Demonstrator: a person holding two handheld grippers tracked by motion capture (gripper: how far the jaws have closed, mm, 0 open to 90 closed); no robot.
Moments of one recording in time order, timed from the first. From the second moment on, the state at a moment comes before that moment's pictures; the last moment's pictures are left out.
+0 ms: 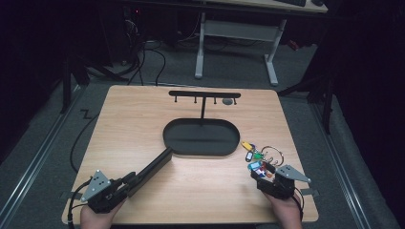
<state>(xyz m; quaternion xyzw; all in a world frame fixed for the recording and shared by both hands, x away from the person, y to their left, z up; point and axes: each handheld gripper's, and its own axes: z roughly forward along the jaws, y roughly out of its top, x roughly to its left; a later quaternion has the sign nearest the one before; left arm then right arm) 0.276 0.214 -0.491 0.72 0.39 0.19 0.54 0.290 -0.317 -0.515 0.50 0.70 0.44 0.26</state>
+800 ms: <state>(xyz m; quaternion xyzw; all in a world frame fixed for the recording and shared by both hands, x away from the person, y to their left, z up) 0.277 0.217 -0.494 0.74 0.39 0.21 0.51 0.291 -0.317 -0.516 0.50 0.70 0.44 0.25</state>
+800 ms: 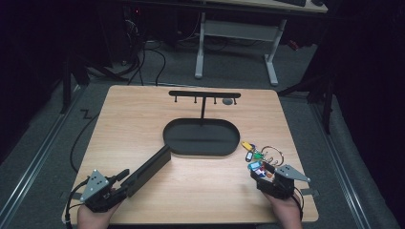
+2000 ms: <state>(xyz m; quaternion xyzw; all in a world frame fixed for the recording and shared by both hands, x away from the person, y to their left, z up) 0.288 0.178 -0.474 0.81 0.38 0.27 0.36 0.294 -0.307 -0.520 0.48 0.72 0.46 0.22</state>
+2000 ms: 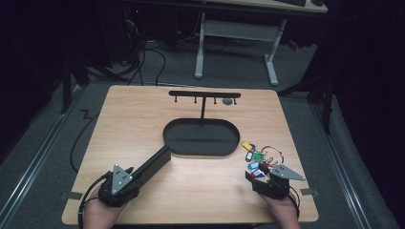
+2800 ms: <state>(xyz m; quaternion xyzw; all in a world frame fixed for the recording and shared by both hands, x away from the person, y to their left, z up) 0.327 0.153 -0.435 0.89 0.35 0.20 0.22 0.272 -0.322 -0.516 0.45 0.73 0.48 0.20</state>
